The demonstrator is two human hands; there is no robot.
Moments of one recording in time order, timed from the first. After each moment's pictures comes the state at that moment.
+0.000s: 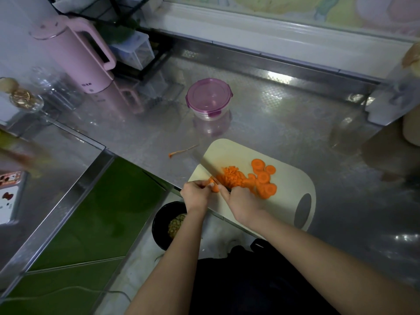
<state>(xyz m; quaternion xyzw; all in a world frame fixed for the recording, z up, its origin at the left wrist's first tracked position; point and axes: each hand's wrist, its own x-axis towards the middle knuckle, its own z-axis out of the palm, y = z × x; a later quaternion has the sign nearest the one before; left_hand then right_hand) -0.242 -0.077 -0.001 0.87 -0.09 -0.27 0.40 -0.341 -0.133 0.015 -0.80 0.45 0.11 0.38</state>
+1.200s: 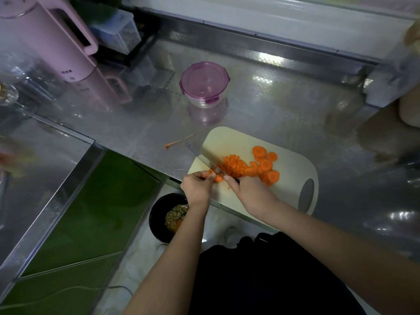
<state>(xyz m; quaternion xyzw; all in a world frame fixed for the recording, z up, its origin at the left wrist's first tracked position) -0.237 -0.073 -0.009 0.85 -0.08 -0.29 0.43 -0.355 -0.133 0.025 -0.81 0.43 0.07 0.39</state>
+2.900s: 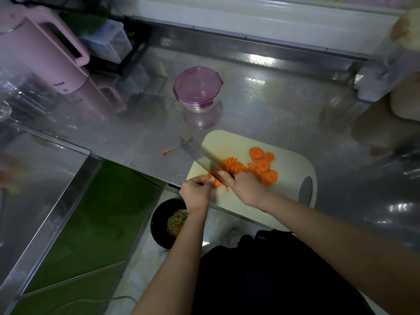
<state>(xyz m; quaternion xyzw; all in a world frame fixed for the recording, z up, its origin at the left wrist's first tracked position) -0.232 -0.071 -0.016 0.85 -0.10 -0.29 0.43 -0.335 -0.147 0.009 -0.77 0.46 0.07 0.44</state>
